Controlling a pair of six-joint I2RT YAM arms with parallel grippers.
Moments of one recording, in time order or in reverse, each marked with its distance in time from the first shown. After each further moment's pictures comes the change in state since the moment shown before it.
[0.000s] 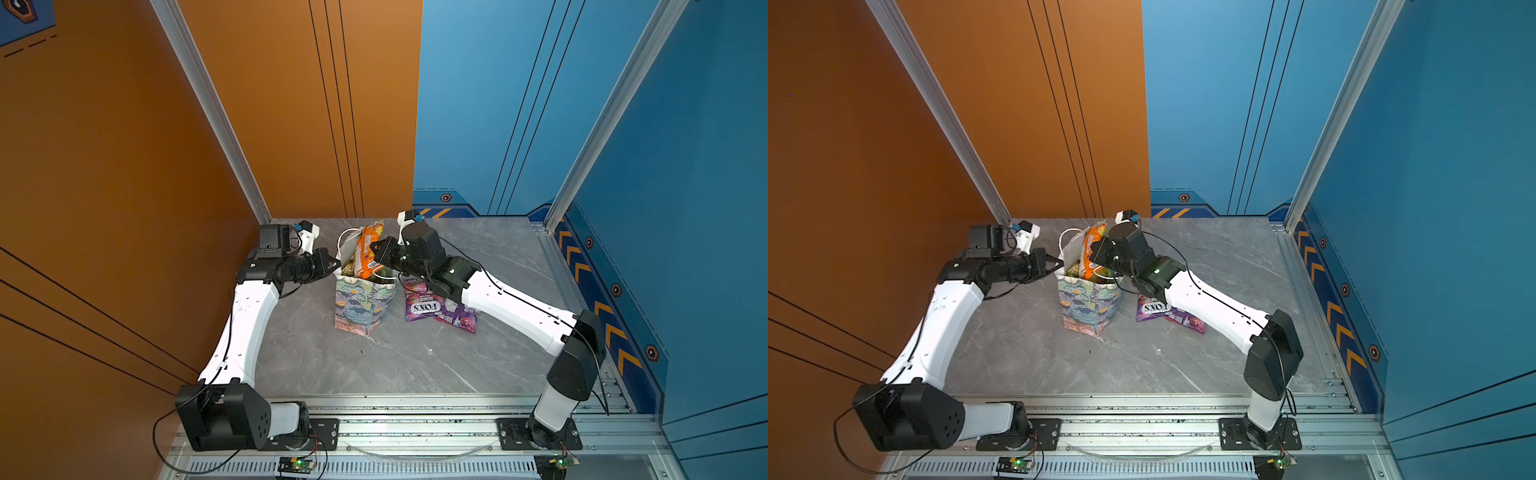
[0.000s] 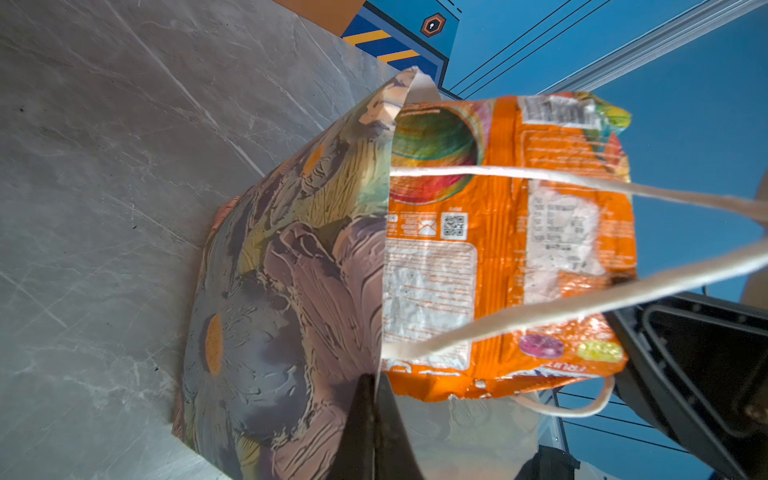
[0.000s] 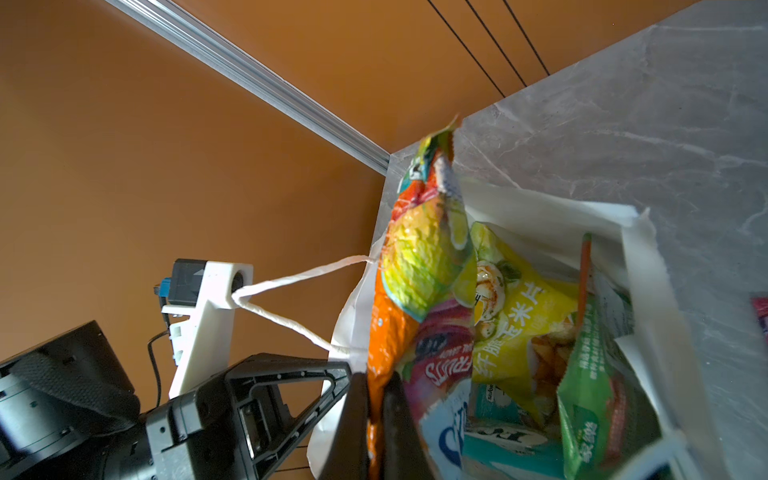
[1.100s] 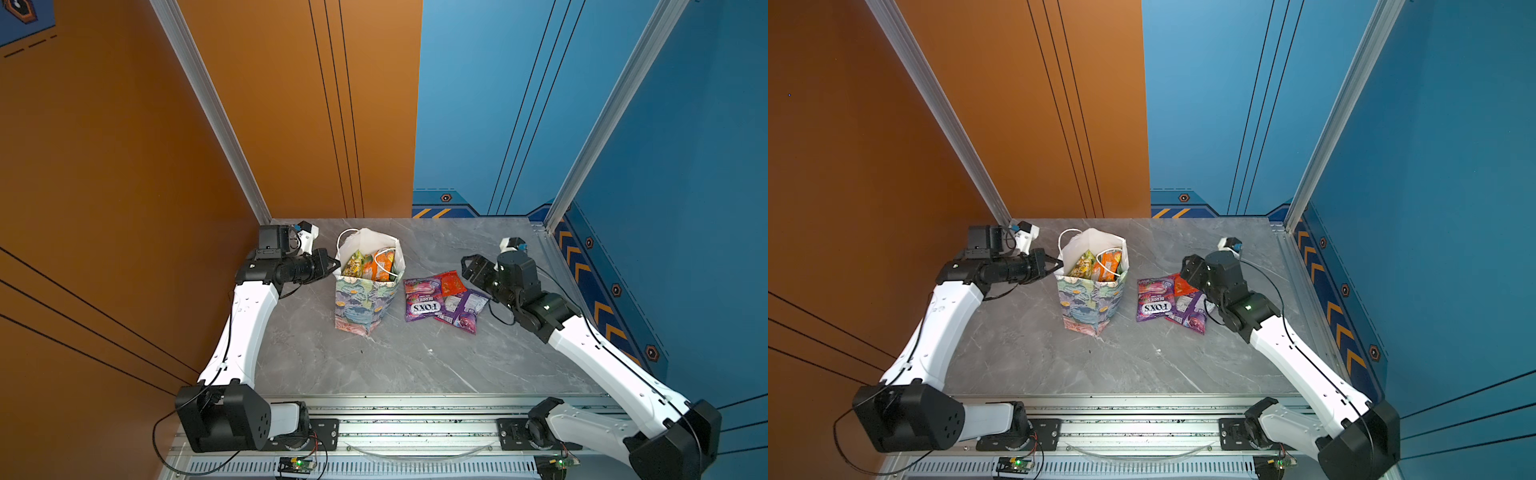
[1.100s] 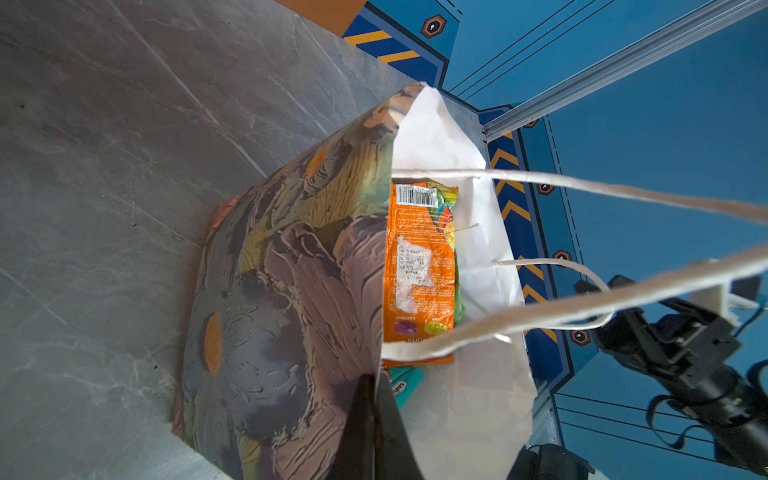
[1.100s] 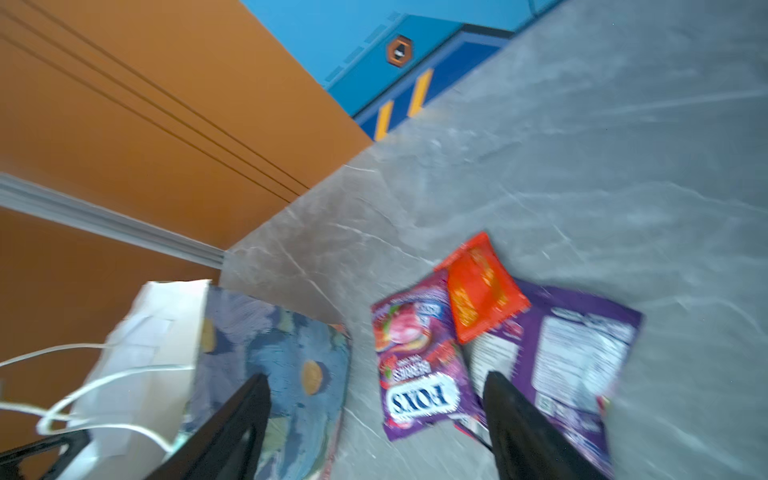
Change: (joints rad) left arm 0.005 -0.004 -0.004 0.000 0.004 -0.008; right arm -0.386 -0.671 -0.692 -0.178 0.135 -0.114
